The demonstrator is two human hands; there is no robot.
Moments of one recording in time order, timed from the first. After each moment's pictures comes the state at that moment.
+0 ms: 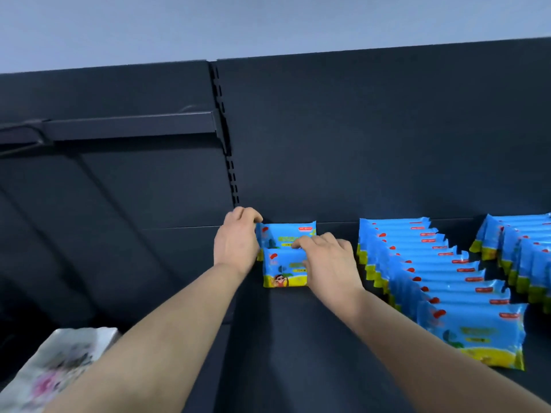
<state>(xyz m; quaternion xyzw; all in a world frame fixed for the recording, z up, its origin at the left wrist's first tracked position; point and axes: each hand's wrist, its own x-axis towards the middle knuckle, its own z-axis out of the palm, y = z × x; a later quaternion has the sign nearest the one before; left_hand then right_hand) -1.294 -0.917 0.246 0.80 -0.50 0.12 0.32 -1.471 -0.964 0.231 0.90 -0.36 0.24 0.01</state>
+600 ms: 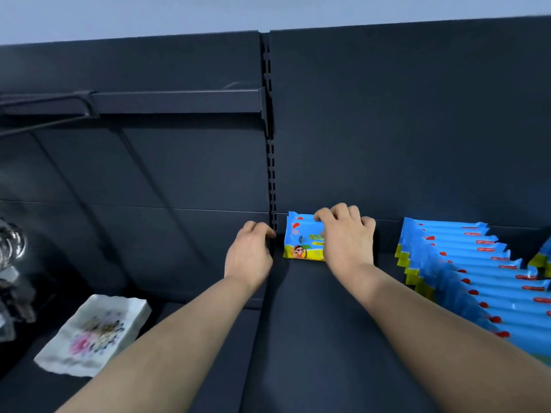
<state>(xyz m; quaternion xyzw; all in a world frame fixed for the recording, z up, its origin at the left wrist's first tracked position) -1.275 -0.877 0.214 0.83 -0.46 0.05 0.31 -1.415 -0.988 0.231 0.87 -0.40 0.26 0.08</state>
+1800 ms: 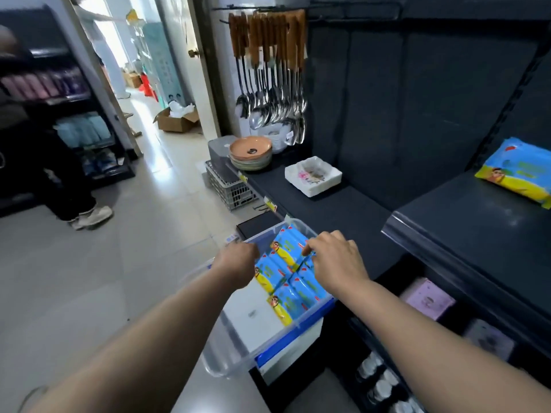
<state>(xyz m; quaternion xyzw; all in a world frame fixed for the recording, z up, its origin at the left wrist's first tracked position) -1.487 -0.445 0.139 0.99 -0.08 -0.09 0.04 -1.523 -0.647 0.153 0.99 0.08 0.06 -0.11</state>
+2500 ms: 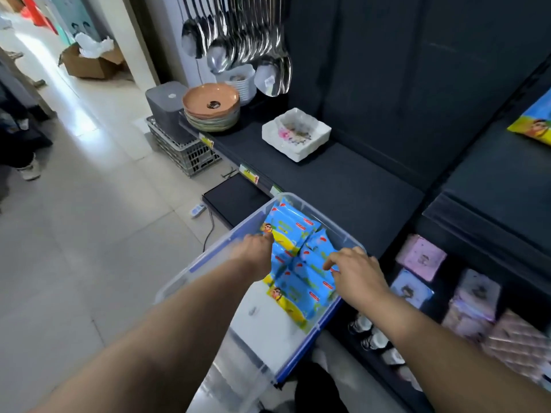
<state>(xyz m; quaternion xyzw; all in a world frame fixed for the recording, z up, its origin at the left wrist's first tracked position) -1.386 -0.445 0.051 0.96 -0.19 -0.22 0.06 -1.485 -0.636 0.062 0.99 -0.08 -0.10 -0.09</state>
